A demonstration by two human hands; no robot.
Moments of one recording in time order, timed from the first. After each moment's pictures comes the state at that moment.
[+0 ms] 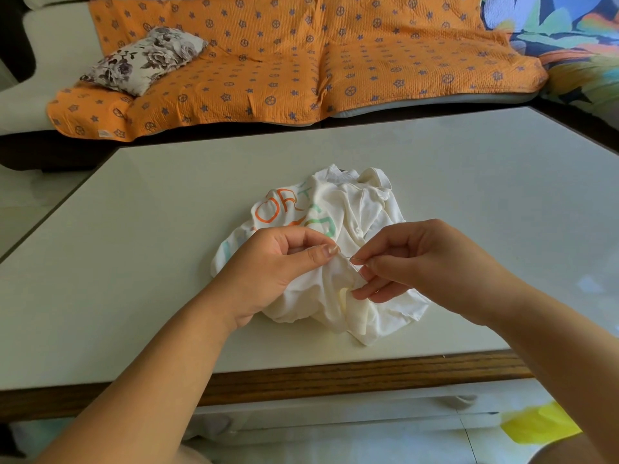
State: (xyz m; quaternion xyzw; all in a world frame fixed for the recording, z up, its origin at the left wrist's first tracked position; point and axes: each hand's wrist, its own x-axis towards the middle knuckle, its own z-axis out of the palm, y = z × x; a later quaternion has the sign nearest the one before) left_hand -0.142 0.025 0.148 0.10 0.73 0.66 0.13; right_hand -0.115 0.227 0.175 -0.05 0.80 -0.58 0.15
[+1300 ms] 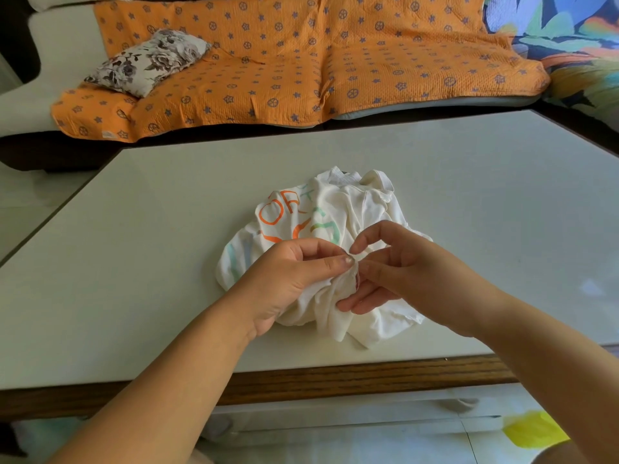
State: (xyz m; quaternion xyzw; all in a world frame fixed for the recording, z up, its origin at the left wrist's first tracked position) left_hand -0.141 0.034 0.140 0.06 0.68 0.70 0.20; right_hand -0.119 0.220 0.157 -0.09 0.76 -0.62 0.17
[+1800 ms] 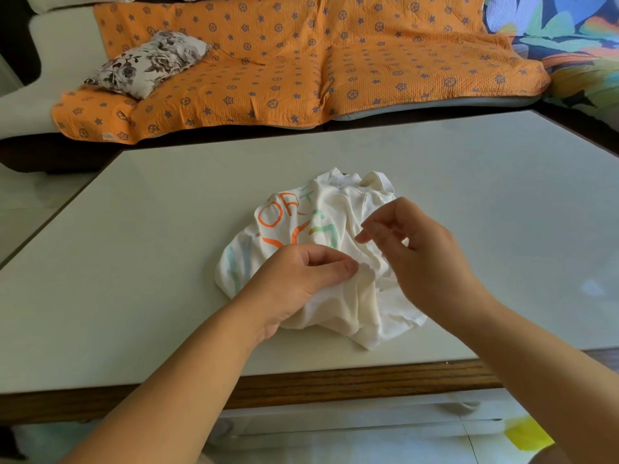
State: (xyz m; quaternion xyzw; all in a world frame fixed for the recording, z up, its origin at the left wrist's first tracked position) left_hand -0.143 0.043 0.137 0.02 0.74 0.64 0.18; right_hand -0.131 0.213 0.148 -0.06 0.86 -0.49 -0.11
